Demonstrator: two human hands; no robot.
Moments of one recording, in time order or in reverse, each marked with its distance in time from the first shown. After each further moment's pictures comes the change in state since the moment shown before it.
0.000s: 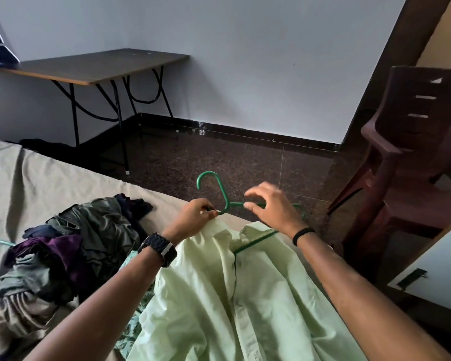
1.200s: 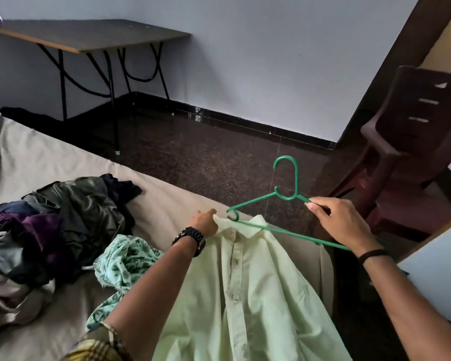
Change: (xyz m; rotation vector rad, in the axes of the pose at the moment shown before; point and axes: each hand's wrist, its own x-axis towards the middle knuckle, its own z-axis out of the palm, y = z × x) left_hand 0.052 -0.065 0.103 0.359 -0.215 -0.274; right_hand -0.065 0.064 -0.080 -0.151 0.014 0.307
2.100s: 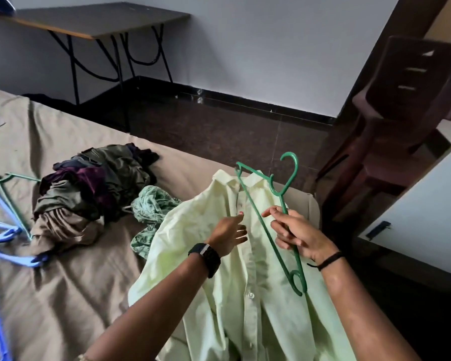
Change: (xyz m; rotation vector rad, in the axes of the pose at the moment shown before) left_hand -0.224 0.037 0.045 -1.430 -0.272 -0.252; right_hand -0.175 -0.092 0.012 1.283 -0.600 0.415
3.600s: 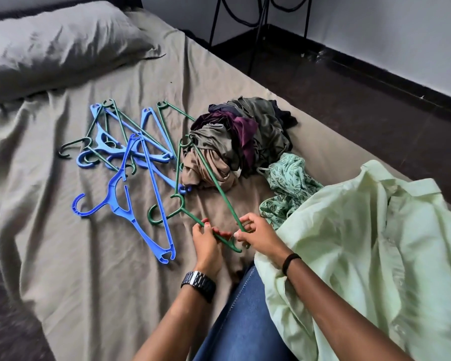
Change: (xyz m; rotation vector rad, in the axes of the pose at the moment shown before) left_hand -0.101 -0.054 -0.290 -0.602 0.878 0.369; right_hand 0.123 0.166 0.292 -0.649 -0.290 0.072
